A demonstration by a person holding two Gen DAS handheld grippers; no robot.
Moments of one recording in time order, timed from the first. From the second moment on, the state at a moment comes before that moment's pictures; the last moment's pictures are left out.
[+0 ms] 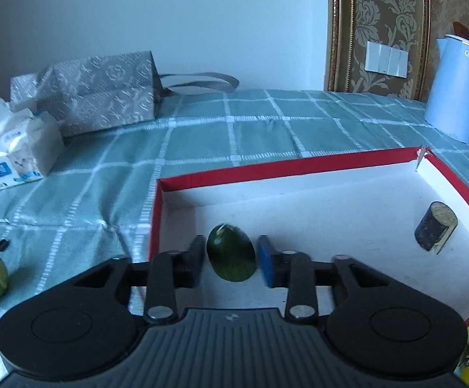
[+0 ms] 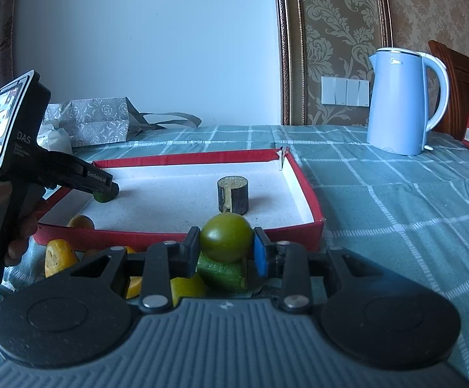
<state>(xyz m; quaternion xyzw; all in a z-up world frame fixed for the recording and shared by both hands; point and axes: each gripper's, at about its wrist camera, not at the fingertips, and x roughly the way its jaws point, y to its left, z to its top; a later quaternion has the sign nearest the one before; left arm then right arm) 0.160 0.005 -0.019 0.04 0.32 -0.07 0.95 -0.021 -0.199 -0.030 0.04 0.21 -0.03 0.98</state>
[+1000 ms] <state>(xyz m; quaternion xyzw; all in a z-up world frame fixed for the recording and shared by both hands) -0.004 0.038 -0.027 0.04 0.24 -0.10 0.96 -0.032 -0.194 -0.027 0.02 0.18 -0.04 0.98</state>
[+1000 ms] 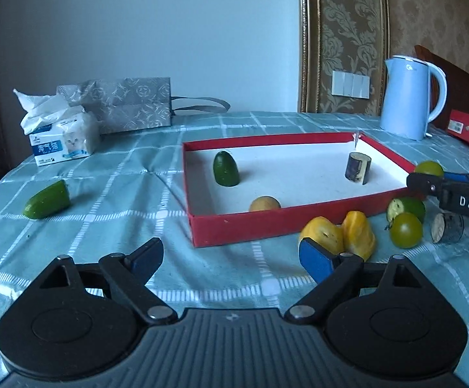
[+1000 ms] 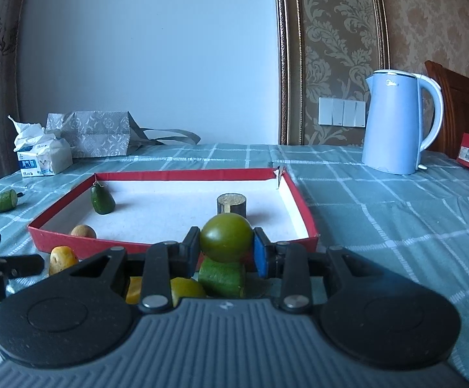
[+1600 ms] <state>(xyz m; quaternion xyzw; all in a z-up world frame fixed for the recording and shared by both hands) 0.014 0.045 -0.039 0.02 0.31 -0.08 0.95 0.061 -0.162 0.007 -0.04 0.23 0.01 0.97</state>
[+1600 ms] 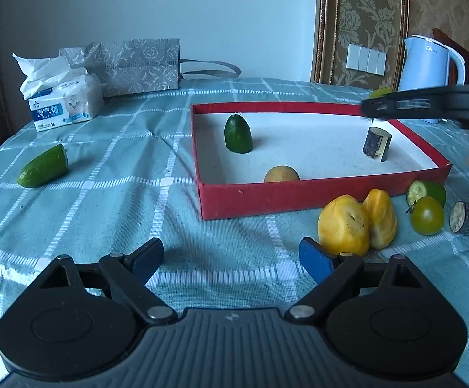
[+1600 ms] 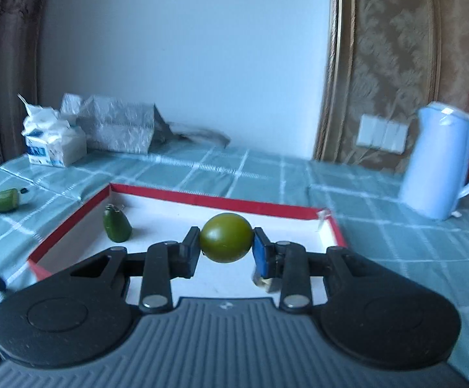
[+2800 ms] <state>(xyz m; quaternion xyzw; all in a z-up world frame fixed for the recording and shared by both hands) 0.015 0.048 -0.039 0.01 0.31 -0.07 0.95 0.010 -0.220 -0.012 0.05 0.17 -0.14 0.98</state>
